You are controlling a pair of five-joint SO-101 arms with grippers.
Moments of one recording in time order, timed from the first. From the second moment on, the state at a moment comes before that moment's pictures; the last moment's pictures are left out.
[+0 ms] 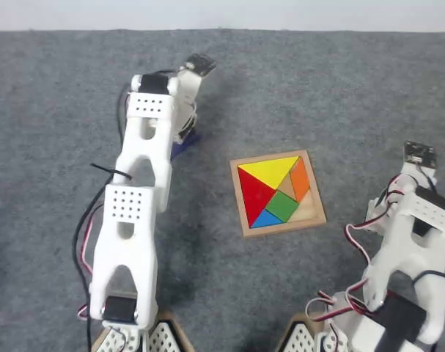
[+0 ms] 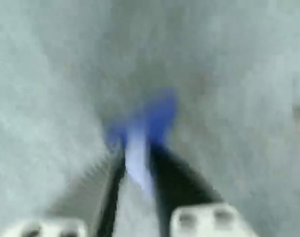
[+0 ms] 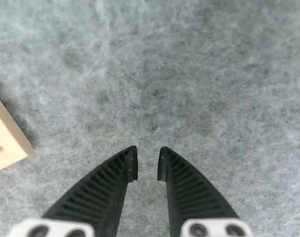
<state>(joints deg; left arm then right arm) -0.4 67.2 -66.2 98.4 -21.0 26.5 -15.1 46.3 56.8 13.7</state>
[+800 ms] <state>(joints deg) -5.9 63.7 -62.3 83.7 -9.3 26.5 -15.1 46.3 56.8 13.8</state>
